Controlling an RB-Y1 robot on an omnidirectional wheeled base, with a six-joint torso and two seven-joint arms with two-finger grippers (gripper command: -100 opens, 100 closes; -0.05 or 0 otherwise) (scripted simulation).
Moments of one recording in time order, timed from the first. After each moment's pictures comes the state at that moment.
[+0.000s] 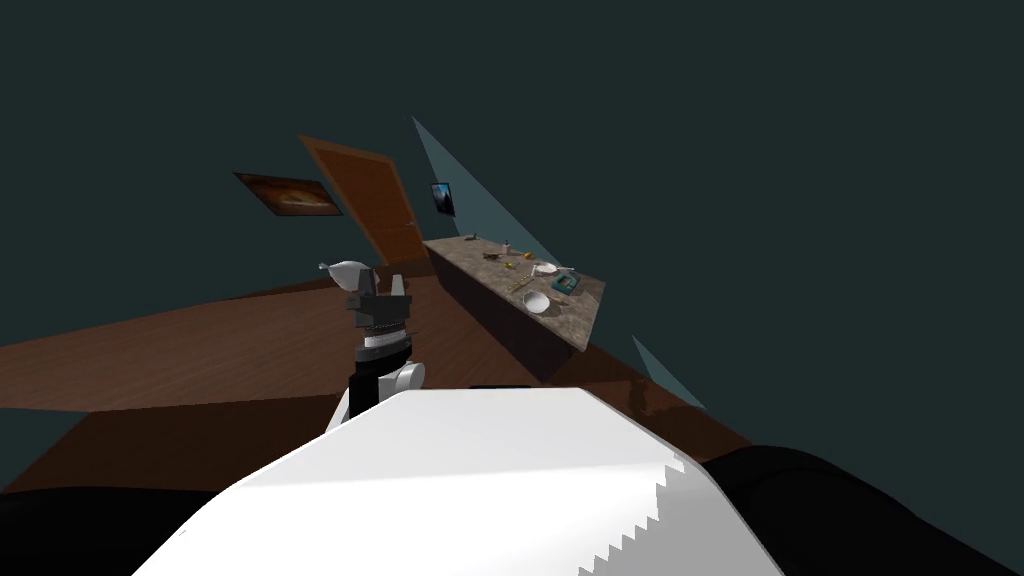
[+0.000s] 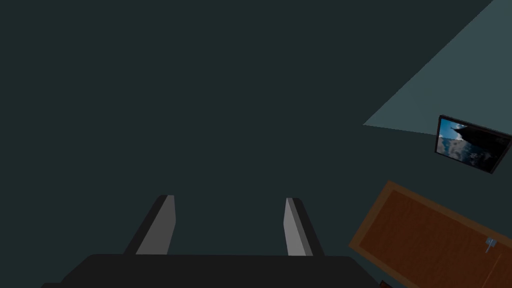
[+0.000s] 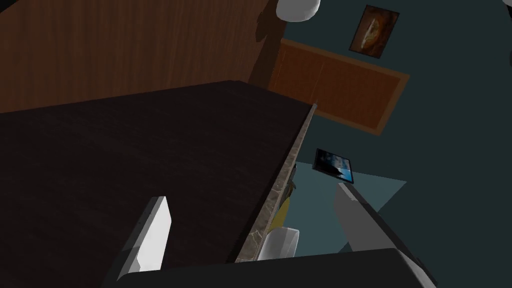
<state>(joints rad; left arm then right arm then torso) 0.48 -0.02 0.06 -2.28 0.02 -0.58 0.14 0.77 -1.02 0.50 -1.68 0.22 -0.75 -0.14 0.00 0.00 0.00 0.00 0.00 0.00</state>
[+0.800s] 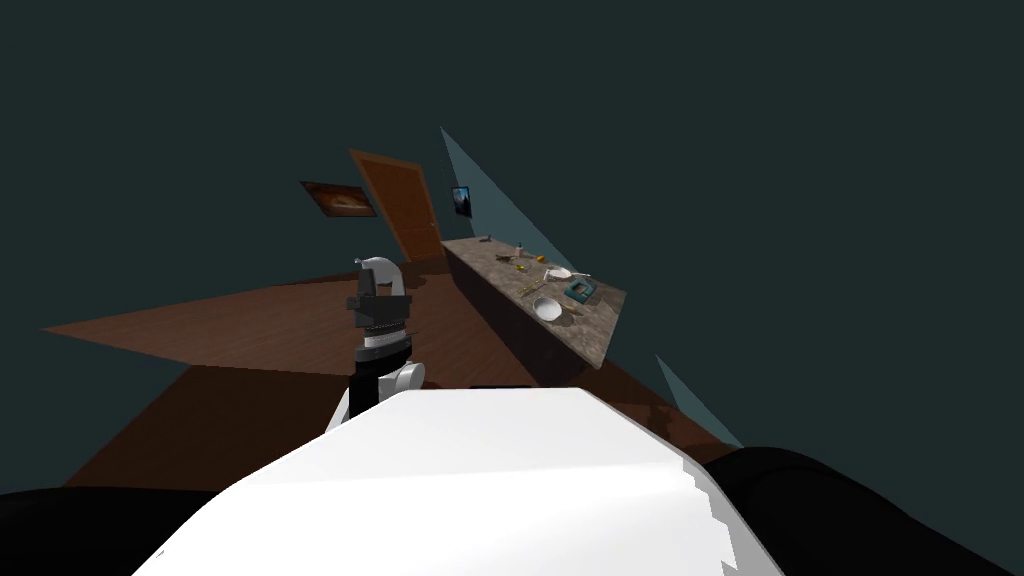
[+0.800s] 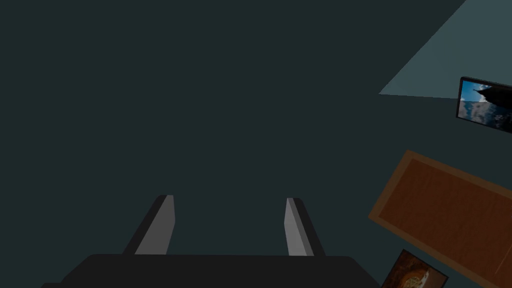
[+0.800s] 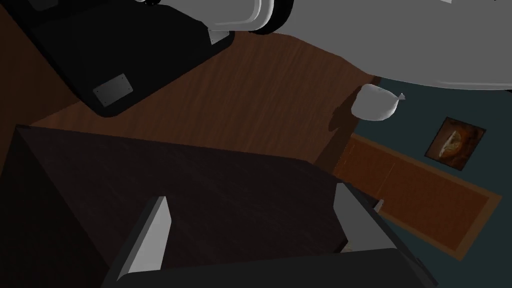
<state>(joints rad) 0.48 -0.02 0.06 -2.28 0.02 -0.58 0.14 0.85 -1.25 0.54 -1.53 0.28 -0.74 -0.13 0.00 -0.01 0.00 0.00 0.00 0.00</state>
